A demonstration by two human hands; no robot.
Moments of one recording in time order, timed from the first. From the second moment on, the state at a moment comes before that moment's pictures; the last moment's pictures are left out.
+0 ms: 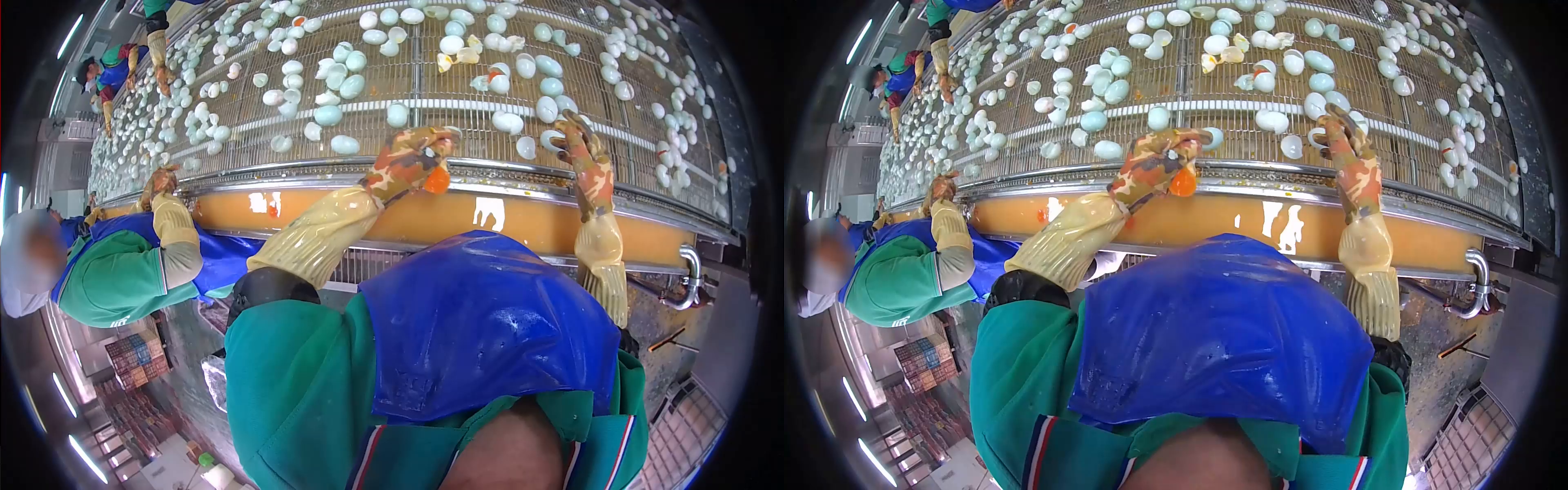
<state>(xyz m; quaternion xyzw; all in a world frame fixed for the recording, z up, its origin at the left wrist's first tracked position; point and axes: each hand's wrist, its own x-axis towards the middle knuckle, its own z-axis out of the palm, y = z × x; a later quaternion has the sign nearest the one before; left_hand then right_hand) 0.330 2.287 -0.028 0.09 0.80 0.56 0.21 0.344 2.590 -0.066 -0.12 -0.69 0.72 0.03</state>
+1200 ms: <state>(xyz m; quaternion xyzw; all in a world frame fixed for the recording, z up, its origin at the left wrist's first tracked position) 0.246 2.436 -0.091 -0.08 0.53 0.81 0.24 0.232 2.615 -0.096 0.22 -0.90 0.35 -0.11</state>
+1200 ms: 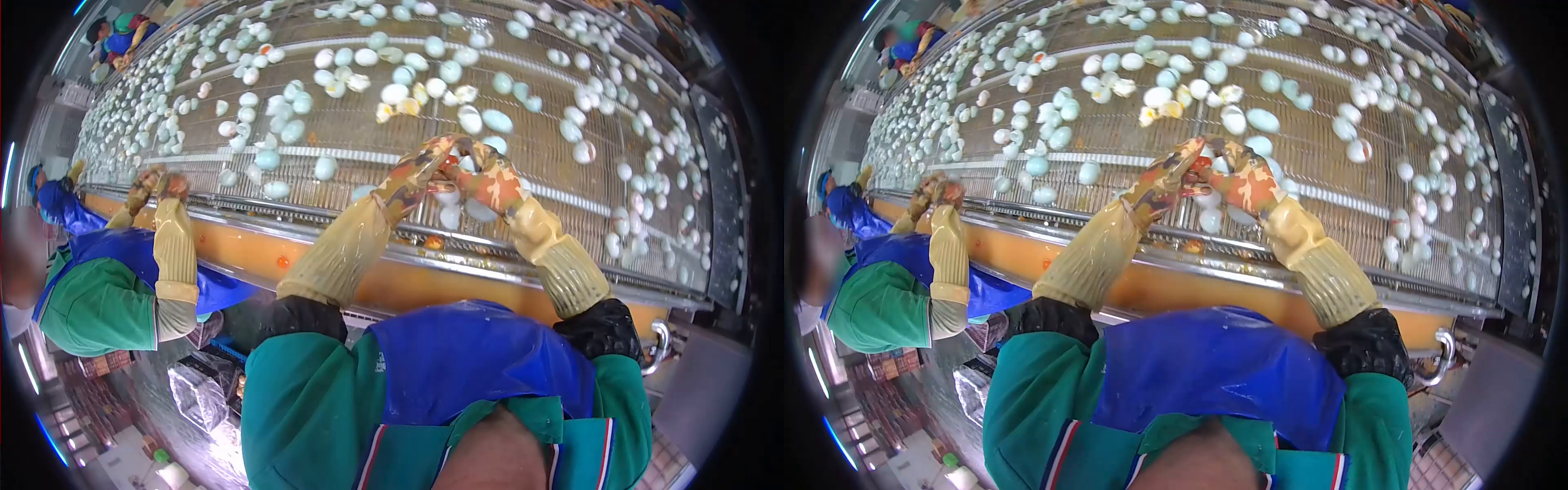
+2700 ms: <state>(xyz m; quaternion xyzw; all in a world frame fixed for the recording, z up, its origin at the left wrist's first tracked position) 0.262 2.609 -0.098 0.19 0.95 0.26 0.03 0.347 2.877 -0.058 -0.02 -0.73 0.66 -0.18</state>
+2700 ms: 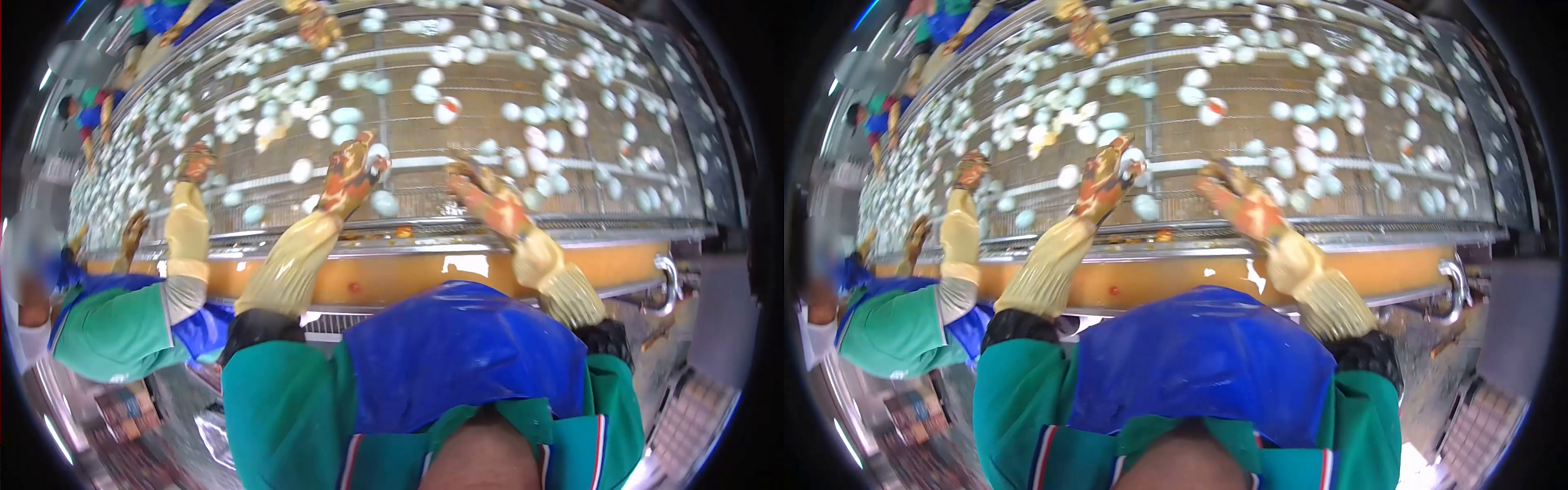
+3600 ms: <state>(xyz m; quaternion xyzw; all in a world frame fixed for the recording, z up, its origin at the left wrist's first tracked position) 0.325 2.795 -0.130 0.27 0.67 0.65 0.25 0.439 3.057 -0.105 0.12 -0.72 0.68 -0.07</state>
